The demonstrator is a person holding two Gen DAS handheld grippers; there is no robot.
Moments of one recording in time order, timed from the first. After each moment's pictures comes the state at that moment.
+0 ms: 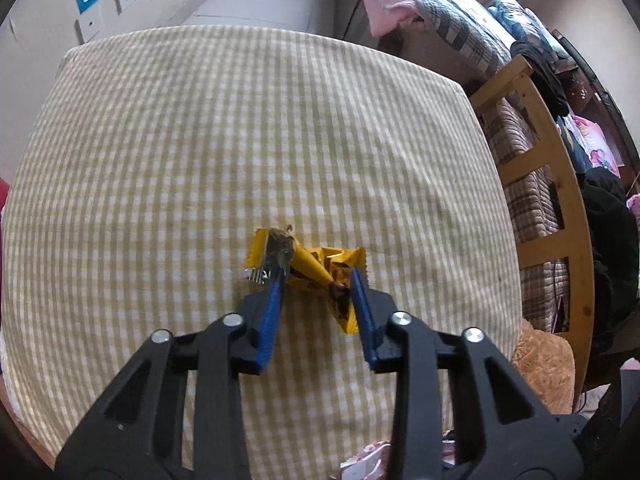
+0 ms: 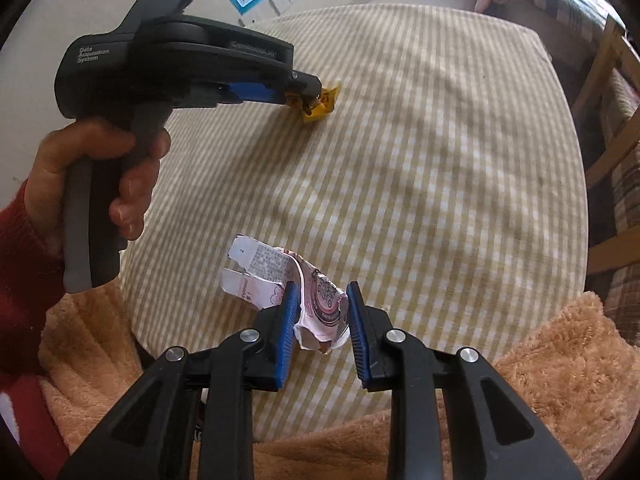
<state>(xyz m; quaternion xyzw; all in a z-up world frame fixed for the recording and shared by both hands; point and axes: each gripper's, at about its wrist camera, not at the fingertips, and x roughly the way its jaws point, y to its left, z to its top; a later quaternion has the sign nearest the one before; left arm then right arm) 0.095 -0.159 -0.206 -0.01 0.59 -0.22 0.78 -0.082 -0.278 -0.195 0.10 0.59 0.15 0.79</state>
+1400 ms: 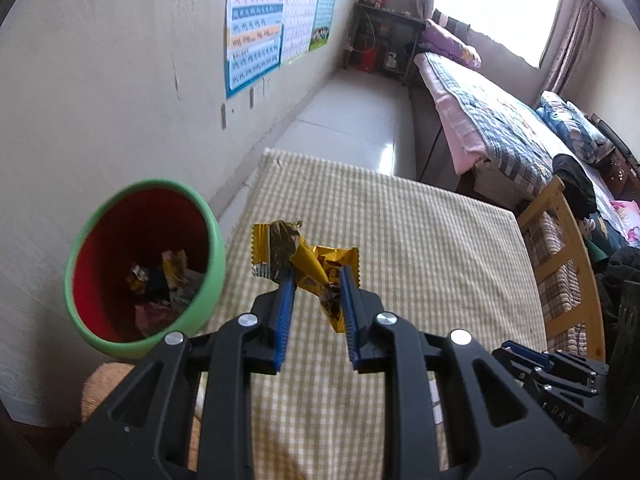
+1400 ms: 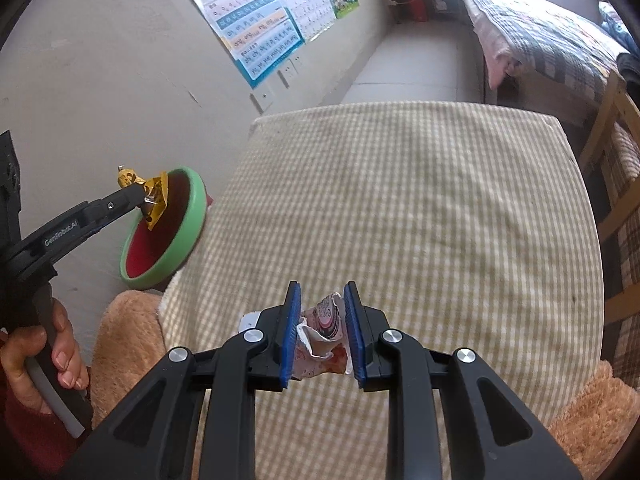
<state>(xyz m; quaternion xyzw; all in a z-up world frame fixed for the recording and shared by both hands) 0.052 0.017 -0.076 -0.03 0.42 -0.08 0.90 -0.005 -0.207 -0.128 0.14 0.50 0.12 0.85</state>
